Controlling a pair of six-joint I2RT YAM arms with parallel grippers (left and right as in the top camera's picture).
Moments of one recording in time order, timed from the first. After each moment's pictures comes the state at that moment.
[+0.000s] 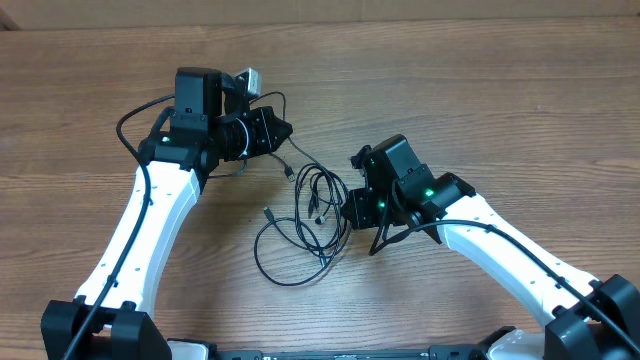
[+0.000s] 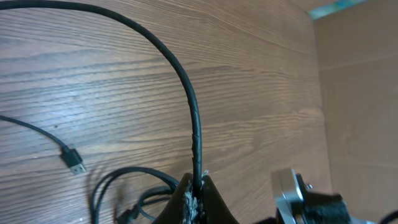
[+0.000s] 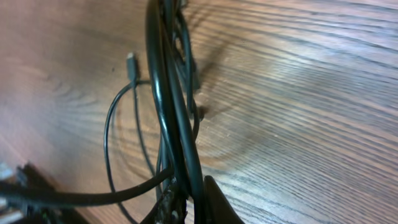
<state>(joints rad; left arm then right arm) -0.15 1.53 1.22 -0.54 0.61 -0.46 0.57 1.51 0.98 -0.57 -0.36 0.44</state>
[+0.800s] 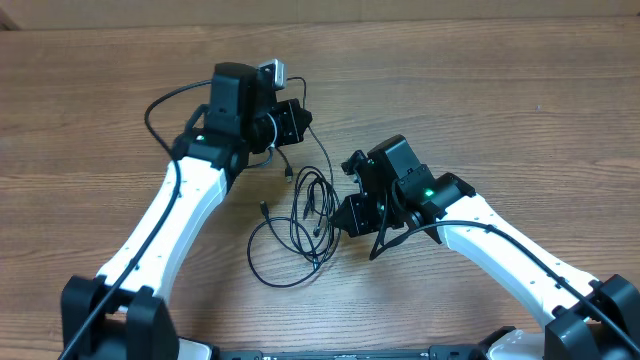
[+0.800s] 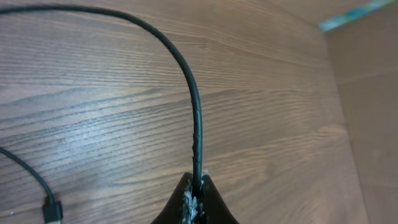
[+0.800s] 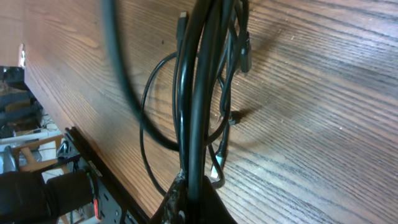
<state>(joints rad) -0.28 1.61 1.22 -0.35 0.43 -0.51 0.57 1.51 0.98 -0.57 -0.56 0.37</state>
